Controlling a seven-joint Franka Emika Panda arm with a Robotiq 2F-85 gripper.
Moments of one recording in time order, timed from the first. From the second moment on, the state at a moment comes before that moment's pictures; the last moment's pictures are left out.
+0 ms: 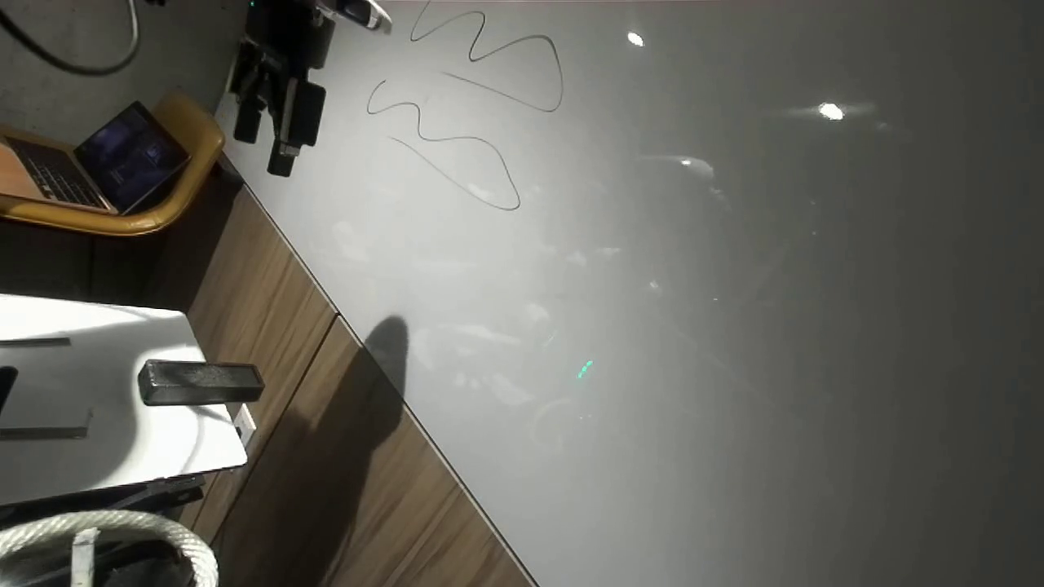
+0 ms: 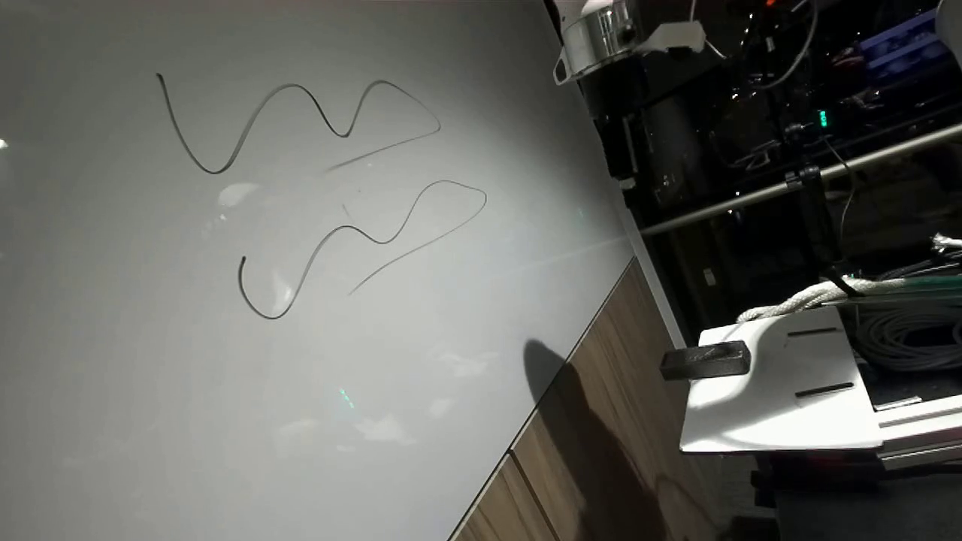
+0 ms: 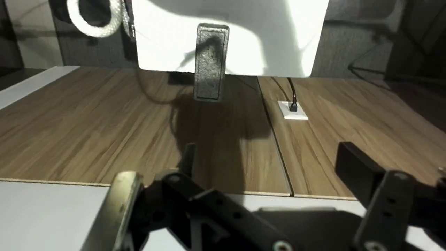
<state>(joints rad) 0.06 -0.67 0.12 -2.64 0.01 2.13 0.11</state>
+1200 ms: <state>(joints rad) -0.04 -0.29 0.13 -2.78 -0.06 2.53 0.24</state>
